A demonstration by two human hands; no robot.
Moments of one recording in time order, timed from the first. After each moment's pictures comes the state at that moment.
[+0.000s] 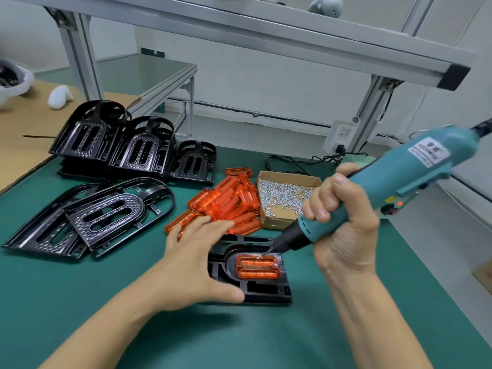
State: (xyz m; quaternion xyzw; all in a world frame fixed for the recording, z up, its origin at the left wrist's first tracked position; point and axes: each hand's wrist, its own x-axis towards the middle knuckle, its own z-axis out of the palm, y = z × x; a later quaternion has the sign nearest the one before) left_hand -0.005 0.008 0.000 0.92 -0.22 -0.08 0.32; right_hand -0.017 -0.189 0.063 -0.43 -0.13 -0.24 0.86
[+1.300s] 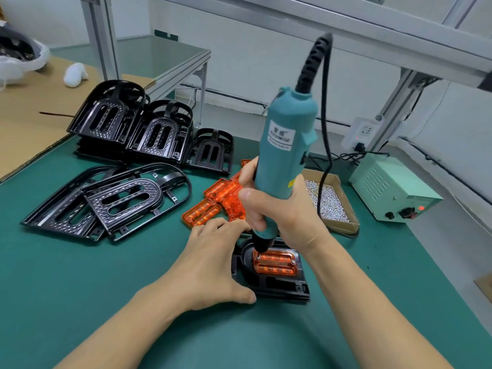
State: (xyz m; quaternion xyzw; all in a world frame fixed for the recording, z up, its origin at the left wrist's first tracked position) left_hand -0.006 0.004 -0.017 0.92 -0.23 0.00 0.31; right_hand 0.022 -0.135 0.051 -0.66 -0.30 -0.01 0.68
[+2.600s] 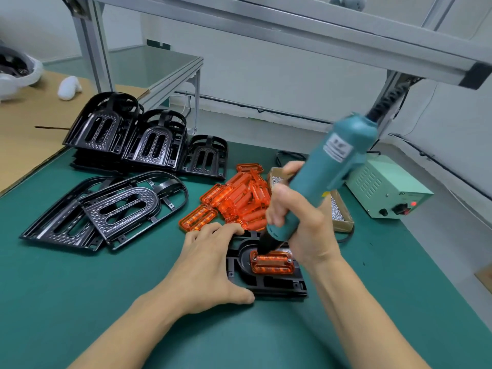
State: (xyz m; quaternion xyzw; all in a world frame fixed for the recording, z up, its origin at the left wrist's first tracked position) left_hand -0.006 0.006 -0.021 0.92 -0.21 -0.01 0.32; right_hand 0.010 -0.153 0.036 -0.56 -0.22 -0.14 0.79
